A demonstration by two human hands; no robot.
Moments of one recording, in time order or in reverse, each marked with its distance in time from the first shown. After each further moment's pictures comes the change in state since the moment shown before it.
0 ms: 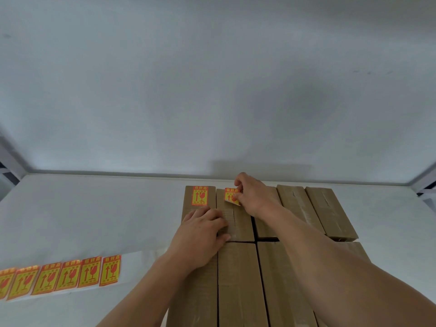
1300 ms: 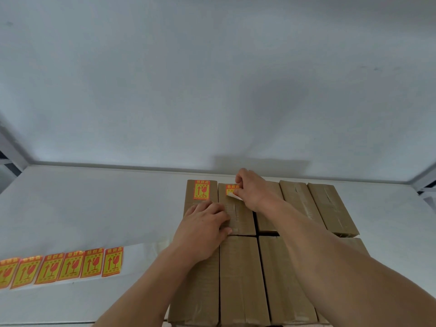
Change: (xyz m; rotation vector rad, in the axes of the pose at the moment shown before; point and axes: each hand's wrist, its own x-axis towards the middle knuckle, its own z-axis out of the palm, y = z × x) left_hand 0.000 0.002 0.002 -0.004 0.026 -0.012; right_hand 0.004 -0.003 0.003 -0.024 -0.035 0.022
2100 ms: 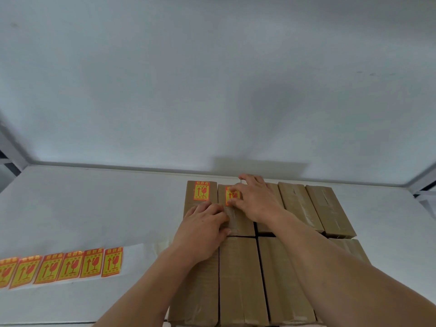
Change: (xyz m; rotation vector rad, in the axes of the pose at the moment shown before) left_hand -0.001 -0.001 0.002 -0.008 0.025 0.007; right_hand -0.017 0.006 0.005 -0.213 -0.010 -0.095
